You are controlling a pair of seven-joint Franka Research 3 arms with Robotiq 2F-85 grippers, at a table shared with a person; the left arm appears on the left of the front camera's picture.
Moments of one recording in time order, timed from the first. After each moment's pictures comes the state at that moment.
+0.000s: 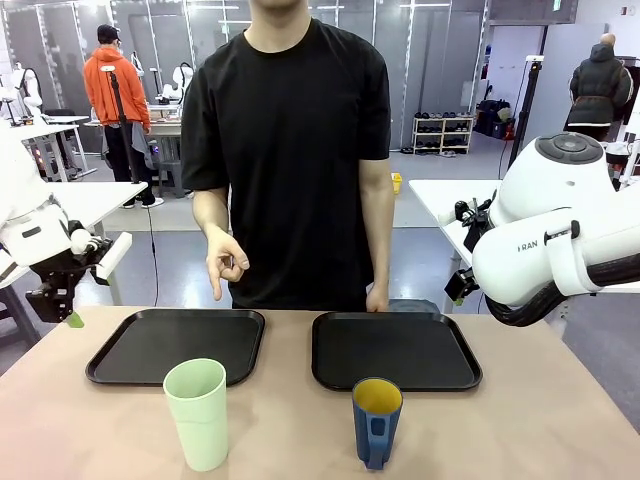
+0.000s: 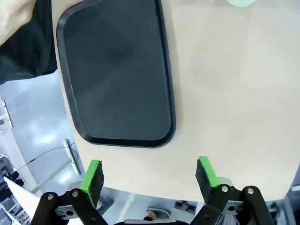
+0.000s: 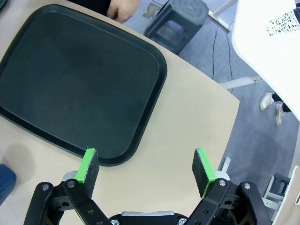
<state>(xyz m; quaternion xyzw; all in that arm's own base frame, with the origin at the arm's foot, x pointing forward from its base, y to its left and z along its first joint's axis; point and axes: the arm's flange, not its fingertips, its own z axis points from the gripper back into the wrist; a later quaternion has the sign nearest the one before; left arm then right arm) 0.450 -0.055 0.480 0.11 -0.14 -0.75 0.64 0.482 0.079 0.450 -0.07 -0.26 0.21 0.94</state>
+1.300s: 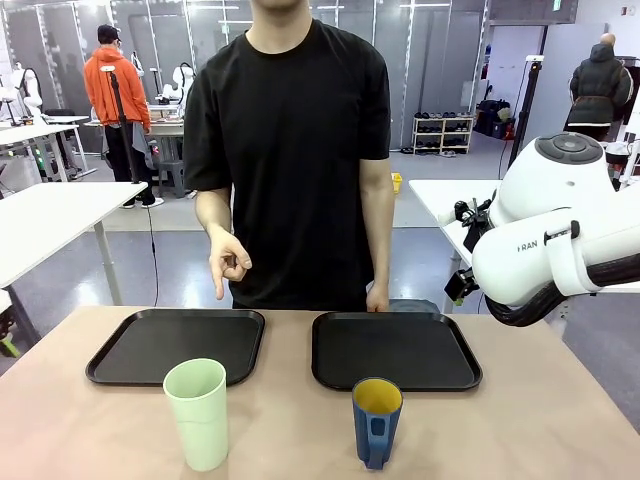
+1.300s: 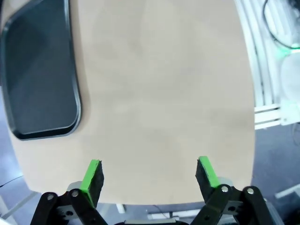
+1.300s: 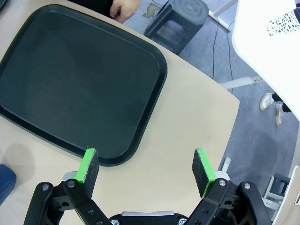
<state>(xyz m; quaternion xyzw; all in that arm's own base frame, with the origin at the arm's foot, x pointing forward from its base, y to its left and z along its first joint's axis) 0.355 0.080 0.426 -0.02 -0.14 -0.77 0.62 0.482 0.079 0.450 -0.07 -0.26 0.21 0.94</state>
